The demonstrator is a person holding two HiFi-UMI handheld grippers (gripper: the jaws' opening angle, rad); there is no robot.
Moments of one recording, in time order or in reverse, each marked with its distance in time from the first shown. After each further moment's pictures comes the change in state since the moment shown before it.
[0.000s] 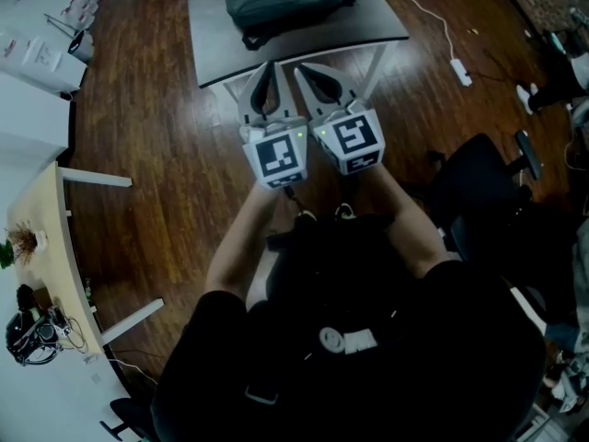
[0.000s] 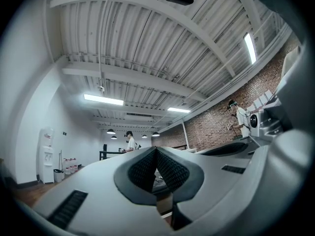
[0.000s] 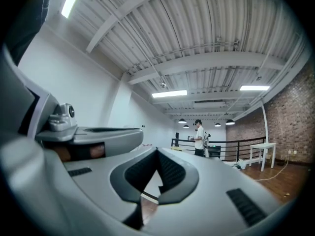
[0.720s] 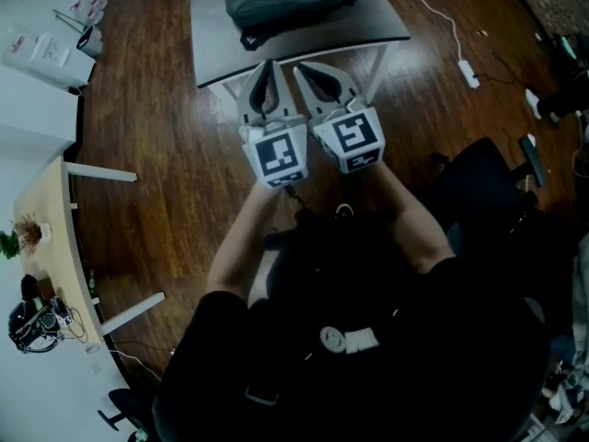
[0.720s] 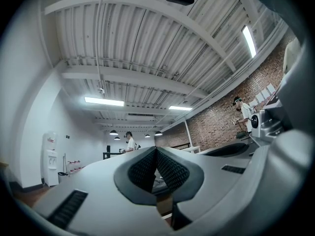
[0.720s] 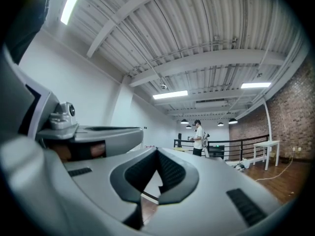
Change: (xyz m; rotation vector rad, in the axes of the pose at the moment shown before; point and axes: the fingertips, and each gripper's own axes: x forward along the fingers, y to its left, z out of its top) left arm 0.013 -0.026 0.003 0.042 0.006 0.037; right arm -0.010 -0.027 -0.002 0.020 -0.015 0.038
